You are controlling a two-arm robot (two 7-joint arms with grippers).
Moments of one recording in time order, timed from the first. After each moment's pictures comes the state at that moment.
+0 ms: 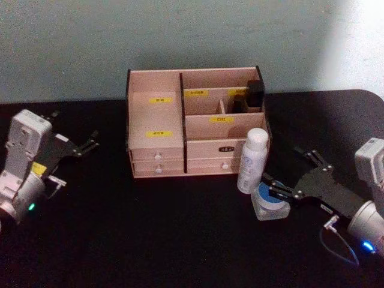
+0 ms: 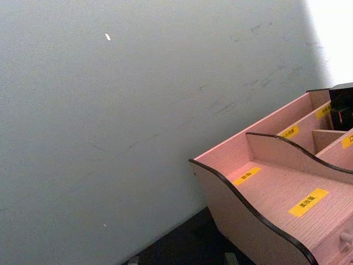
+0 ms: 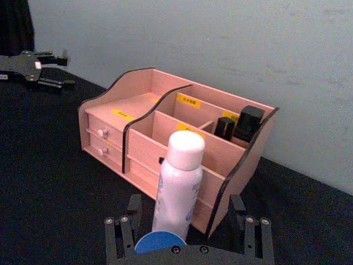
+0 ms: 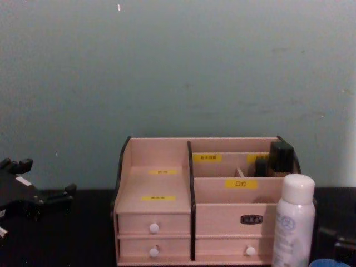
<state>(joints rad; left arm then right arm) -0.20 0.60 0.45 -1.41 -0.25 -0.12 0.03 -0.06 0.62 -0.31 -1.66 0.38 -0.11 0.30</state>
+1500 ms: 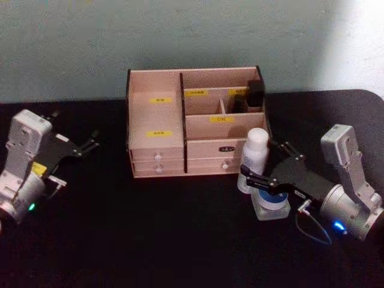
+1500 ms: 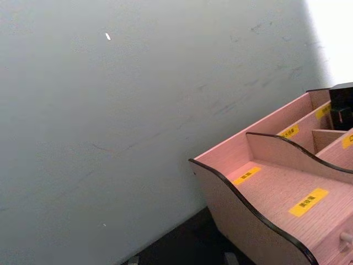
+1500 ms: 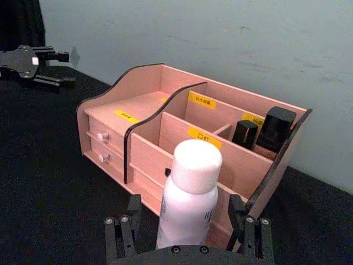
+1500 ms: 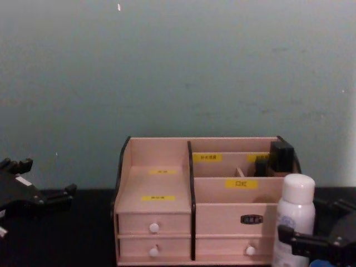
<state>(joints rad) -0.20 0.60 0.45 -1.41 -0.25 -0.12 0.03 0.10 0.46 -0.32 -1.45 0.29 -0.10 0.44</state>
